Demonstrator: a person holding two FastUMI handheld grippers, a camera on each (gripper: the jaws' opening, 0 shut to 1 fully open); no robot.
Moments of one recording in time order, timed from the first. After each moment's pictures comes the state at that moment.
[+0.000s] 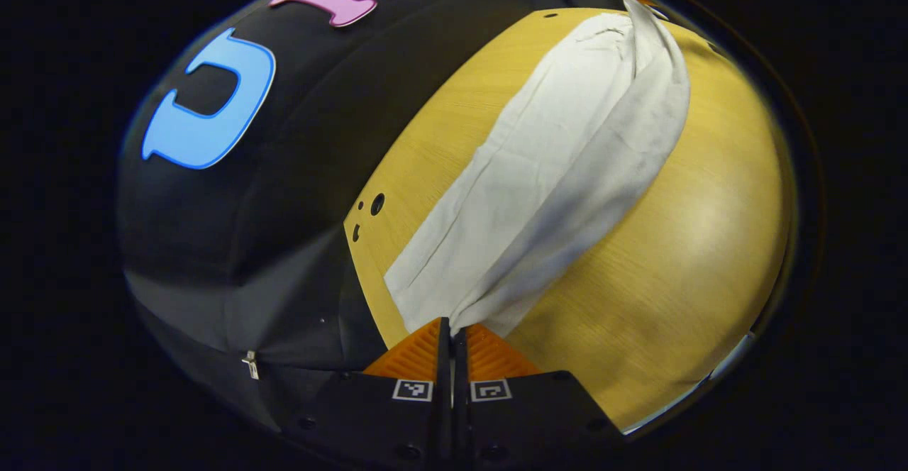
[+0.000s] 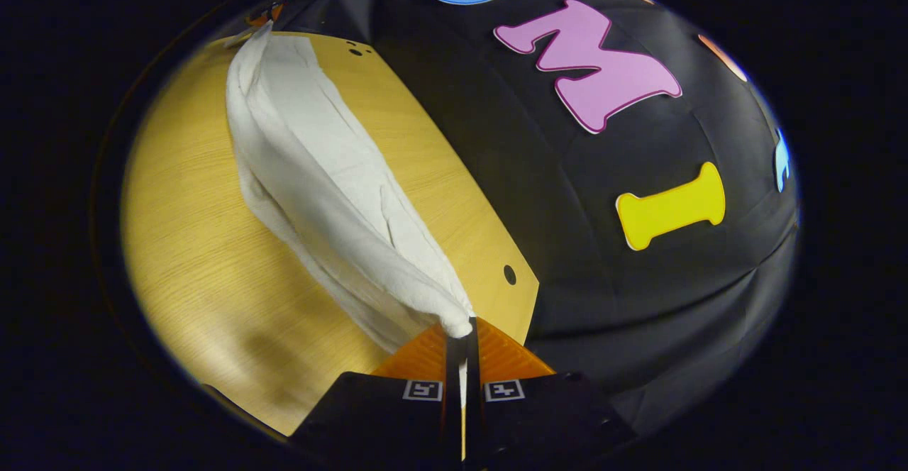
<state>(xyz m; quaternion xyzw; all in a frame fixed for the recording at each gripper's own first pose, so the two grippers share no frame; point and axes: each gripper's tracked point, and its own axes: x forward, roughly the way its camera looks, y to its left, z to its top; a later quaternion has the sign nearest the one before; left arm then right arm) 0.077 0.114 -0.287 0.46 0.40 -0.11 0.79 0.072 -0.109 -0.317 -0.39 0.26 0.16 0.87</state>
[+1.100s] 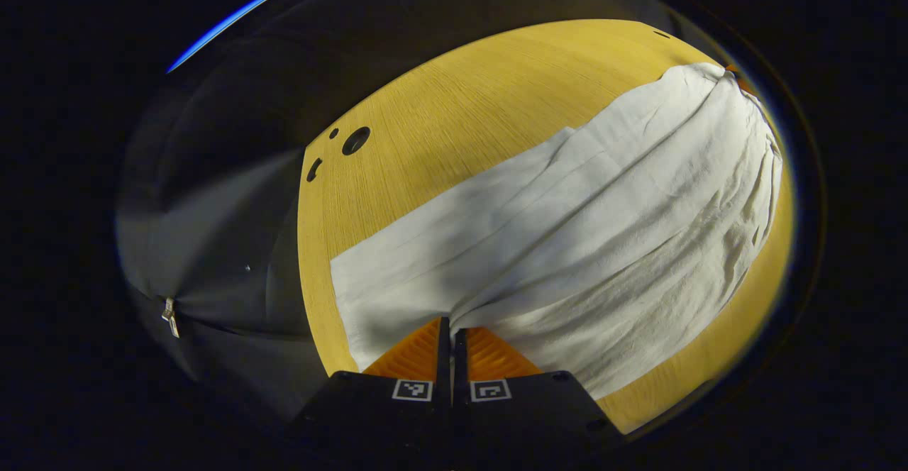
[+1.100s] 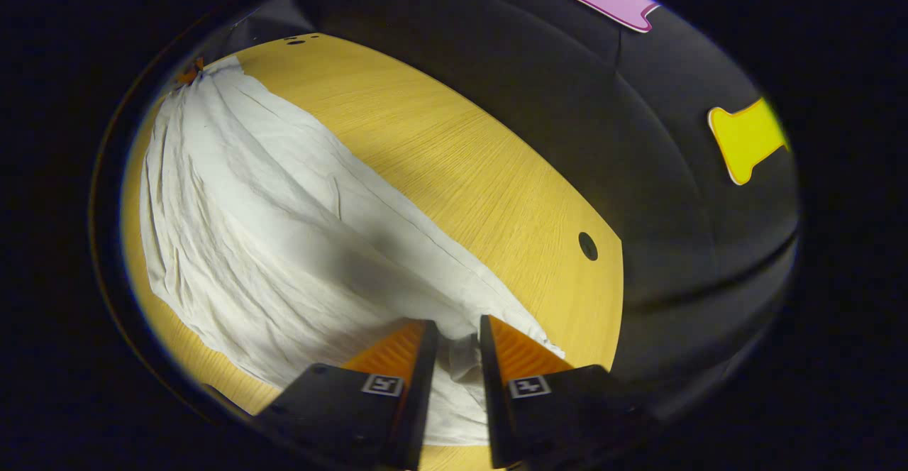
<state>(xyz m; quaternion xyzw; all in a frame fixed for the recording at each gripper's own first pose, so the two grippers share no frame) 0.162 0.122 -0.371 0.31 0.53 -0.06 0.79 0.168 -0.075 -0.450 -0.26 0.40 0.18 0.86</state>
